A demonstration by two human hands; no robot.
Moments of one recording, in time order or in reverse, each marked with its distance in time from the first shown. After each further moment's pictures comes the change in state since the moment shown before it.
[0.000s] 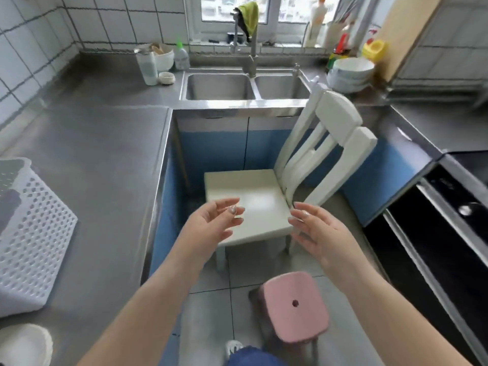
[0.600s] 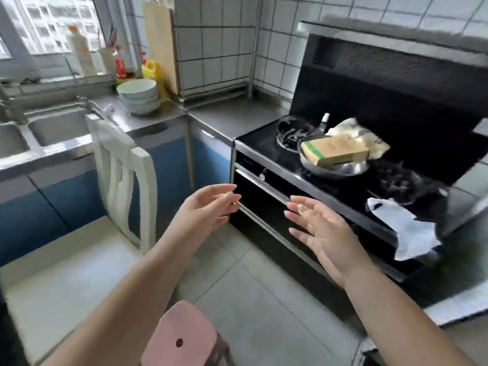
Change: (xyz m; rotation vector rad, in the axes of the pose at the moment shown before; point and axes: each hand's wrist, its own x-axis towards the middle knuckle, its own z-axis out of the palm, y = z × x) left_hand -0.029 0.031 0.397 0.138 -0.682 0.109; right_hand -0.153 -0.033 -0.346 0.169 0.639 -0.206
